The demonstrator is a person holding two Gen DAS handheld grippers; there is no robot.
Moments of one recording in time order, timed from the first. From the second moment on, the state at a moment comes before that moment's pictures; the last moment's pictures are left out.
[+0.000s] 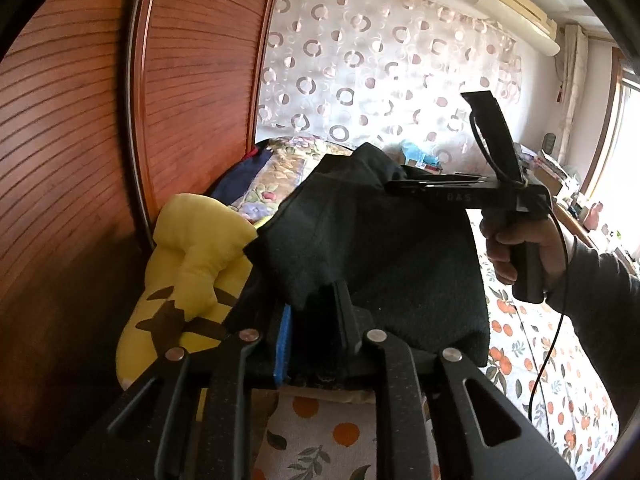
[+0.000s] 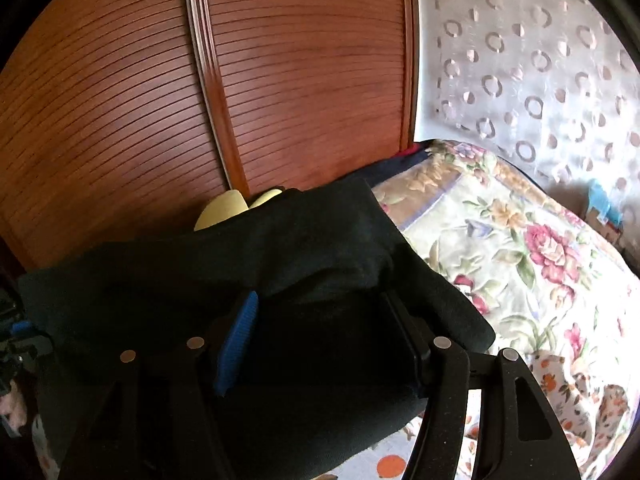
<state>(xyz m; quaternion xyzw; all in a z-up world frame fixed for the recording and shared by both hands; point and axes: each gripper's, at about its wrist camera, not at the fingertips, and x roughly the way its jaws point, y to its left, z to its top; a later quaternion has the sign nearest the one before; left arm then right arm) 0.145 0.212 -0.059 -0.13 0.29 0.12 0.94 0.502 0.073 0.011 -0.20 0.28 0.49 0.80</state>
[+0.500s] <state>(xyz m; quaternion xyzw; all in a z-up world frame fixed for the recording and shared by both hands) 0.115 0.196 -0.027 -0.06 0.24 0.15 0.96 0.385 0.020 0.012 -0.18 0.23 0.46 0.84</state>
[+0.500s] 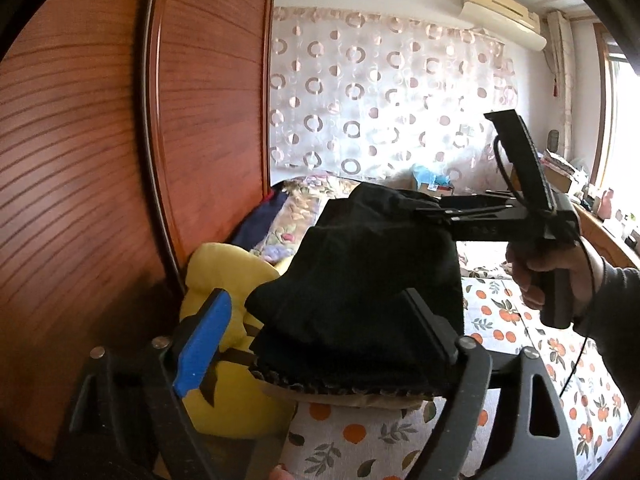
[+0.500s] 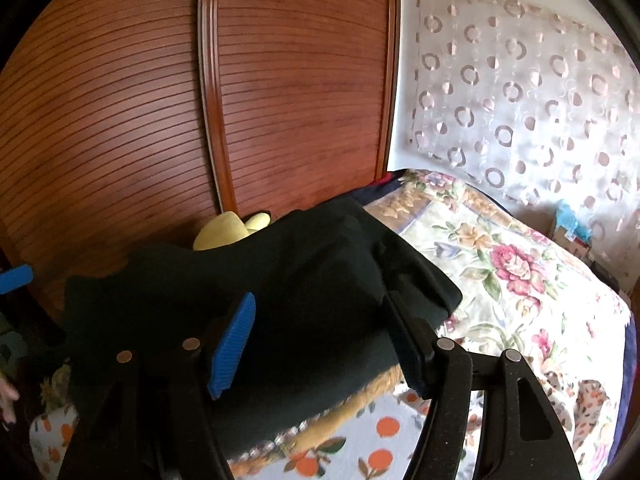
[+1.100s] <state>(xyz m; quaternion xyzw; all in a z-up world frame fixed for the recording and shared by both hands) 0.093 0.144 -0.028 -0.04 0.25 0.11 0.96 0.268 -0.101 0.020 -0.14 0.22 0.41 0.87</state>
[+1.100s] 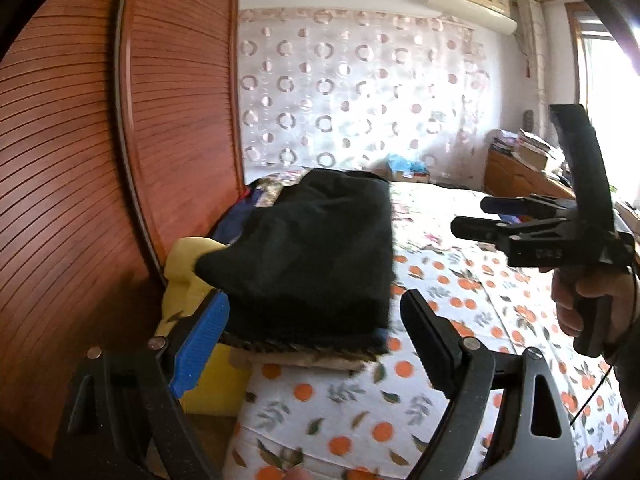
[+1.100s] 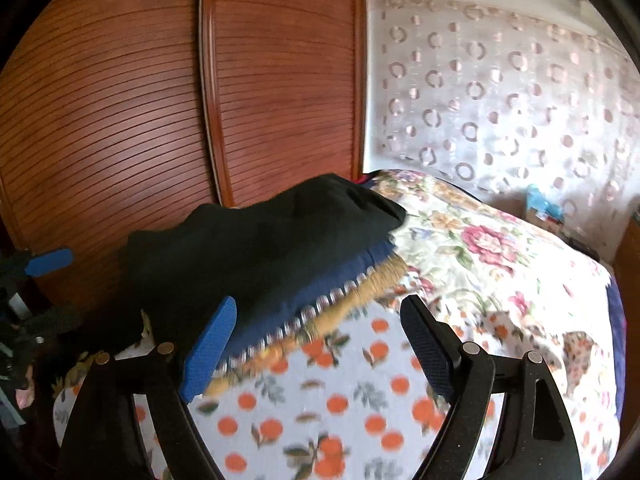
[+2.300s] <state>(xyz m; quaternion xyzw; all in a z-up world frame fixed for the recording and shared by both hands) 0.073 -0.012 0.044 0.00 0.19 -0.02 0.98 0.060 -0.282 0.055 -0.02 0.13 0.21 0.97</state>
